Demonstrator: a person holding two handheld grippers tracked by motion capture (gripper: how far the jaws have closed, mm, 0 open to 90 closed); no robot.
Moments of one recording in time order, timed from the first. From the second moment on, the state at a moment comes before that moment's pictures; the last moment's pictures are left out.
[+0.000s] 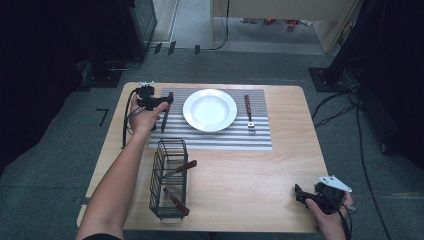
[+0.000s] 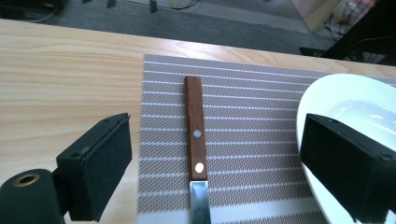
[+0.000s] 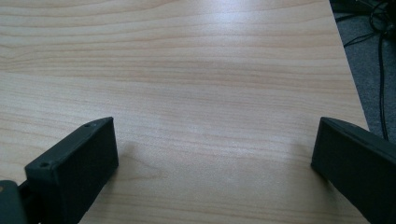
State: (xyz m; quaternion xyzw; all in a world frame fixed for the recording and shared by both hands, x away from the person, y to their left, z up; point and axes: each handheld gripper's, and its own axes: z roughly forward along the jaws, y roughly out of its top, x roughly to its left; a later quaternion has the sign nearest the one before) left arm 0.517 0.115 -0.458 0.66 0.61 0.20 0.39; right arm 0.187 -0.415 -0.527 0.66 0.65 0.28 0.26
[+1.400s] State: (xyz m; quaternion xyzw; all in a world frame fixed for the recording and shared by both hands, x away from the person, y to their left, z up) left arm 0.344 0.201 -0.424 0.63 0.59 0.24 0.44; right arm 0.194 -0.410 -0.527 0.68 0.63 0.27 0.27
